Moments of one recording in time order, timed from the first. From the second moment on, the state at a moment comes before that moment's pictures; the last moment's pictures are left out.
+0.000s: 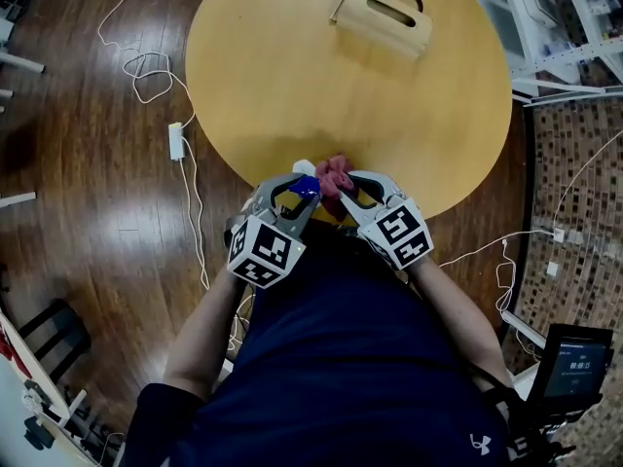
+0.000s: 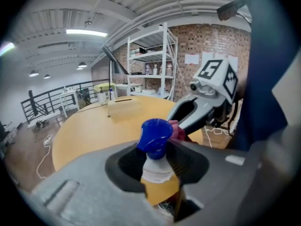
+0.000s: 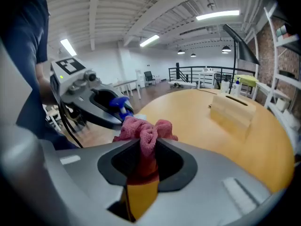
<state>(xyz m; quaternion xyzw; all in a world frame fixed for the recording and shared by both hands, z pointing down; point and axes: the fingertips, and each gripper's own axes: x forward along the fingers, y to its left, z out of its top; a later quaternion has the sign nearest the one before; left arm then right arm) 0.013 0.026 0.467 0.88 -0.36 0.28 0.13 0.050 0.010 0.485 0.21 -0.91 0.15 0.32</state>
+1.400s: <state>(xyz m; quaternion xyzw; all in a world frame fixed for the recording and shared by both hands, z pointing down) 0.015 0.044 0.469 0.93 -0.12 0.36 0.01 0.046 -0.041 0.452 0.29 -0.89 0.09 0.35</state>
